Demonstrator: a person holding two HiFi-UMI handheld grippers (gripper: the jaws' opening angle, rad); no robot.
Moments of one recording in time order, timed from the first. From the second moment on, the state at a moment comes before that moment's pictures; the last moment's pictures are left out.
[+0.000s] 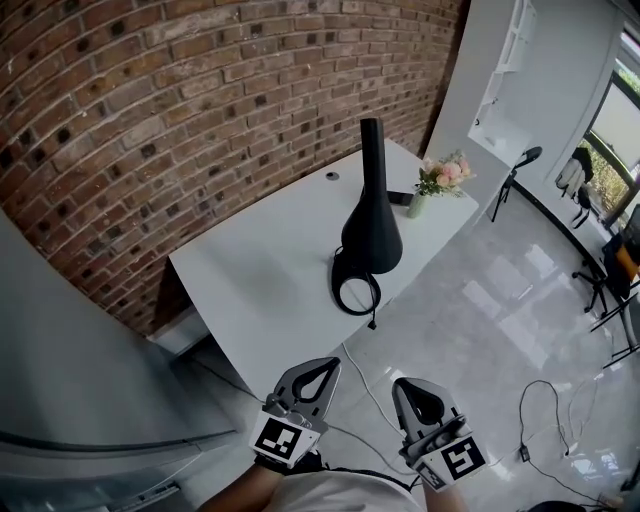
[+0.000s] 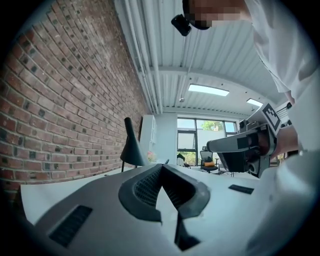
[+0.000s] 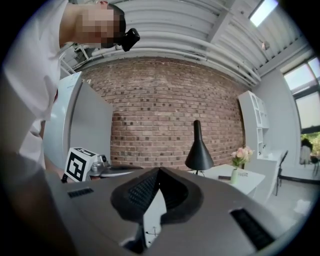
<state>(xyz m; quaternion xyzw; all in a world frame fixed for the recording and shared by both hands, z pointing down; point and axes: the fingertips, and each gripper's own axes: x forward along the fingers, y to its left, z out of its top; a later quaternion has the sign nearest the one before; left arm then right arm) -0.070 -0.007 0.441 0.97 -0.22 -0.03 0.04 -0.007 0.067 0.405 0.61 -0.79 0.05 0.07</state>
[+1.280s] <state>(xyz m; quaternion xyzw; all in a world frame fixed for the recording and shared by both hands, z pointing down) -0.028 -0.060 0.440 0.98 -0.20 -0.04 0.01 0.018 -0.011 0.393 0.60 -0.80 0.02 0.06</state>
